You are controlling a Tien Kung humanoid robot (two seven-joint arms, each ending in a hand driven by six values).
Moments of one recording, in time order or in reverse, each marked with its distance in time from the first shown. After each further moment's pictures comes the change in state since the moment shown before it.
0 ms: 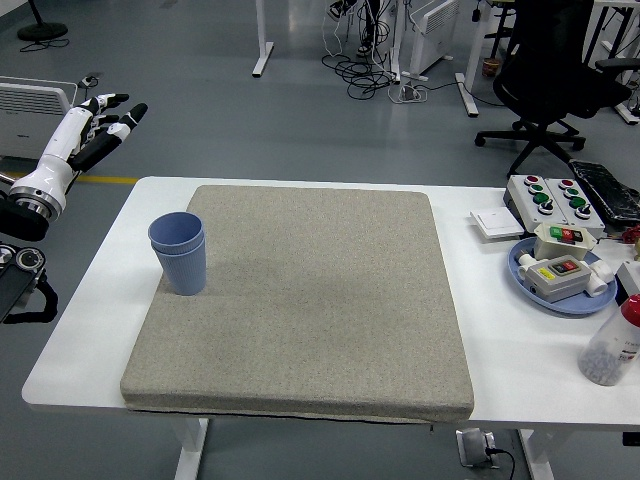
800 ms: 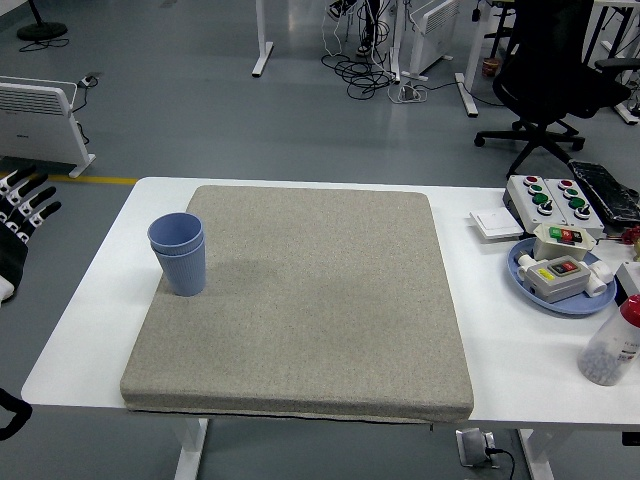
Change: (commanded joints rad) left arm 0.495 -0.151 -0.384 -0.285 -0.544 -0.039 -0.083; right arm 0.006 -0.005 -0.016 -0.001 0.011 -0.004 0.010
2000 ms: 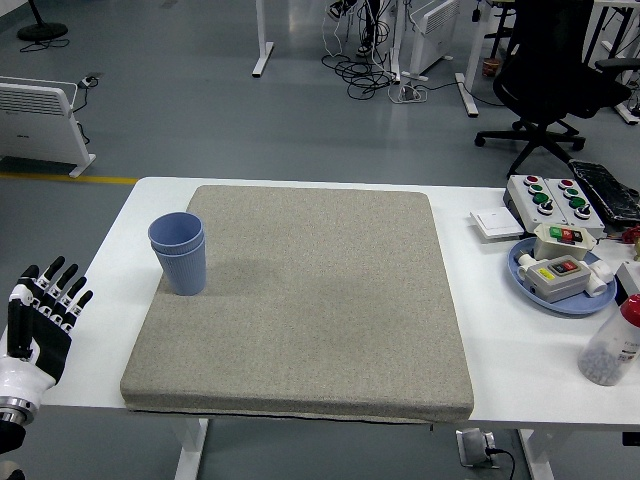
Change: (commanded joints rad) left arm 0.193 -0.108 0.115 -0.034 -0.023 -0.045 -0.108; right arm 0.021 -0.007 -0.001 -0.001 -0.002 0.000 0.006
